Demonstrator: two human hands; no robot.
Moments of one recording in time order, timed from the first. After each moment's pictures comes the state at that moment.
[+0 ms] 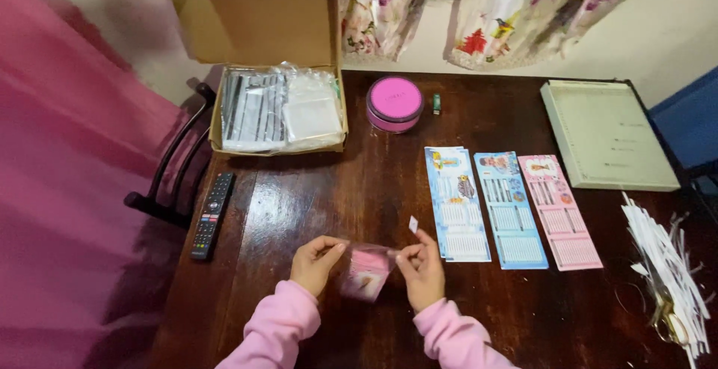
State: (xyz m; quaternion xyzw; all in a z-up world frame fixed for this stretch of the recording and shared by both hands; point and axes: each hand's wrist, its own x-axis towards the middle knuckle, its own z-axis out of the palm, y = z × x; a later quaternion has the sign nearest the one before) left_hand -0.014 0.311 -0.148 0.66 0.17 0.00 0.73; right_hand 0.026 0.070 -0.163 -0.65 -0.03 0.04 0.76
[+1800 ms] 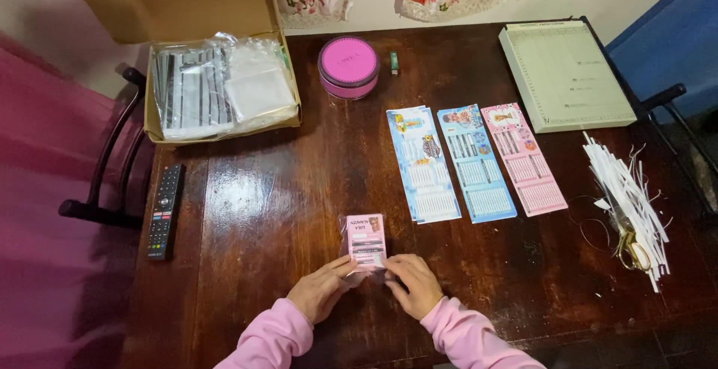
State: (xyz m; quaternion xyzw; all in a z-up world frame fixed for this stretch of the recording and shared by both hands) left_hand -0.071 0.272 -0.164 0.84 -0.30 0.05 0.44; right_hand -0.037 -0.006 -0.138 -0.85 -0.33 -0.05 0.40
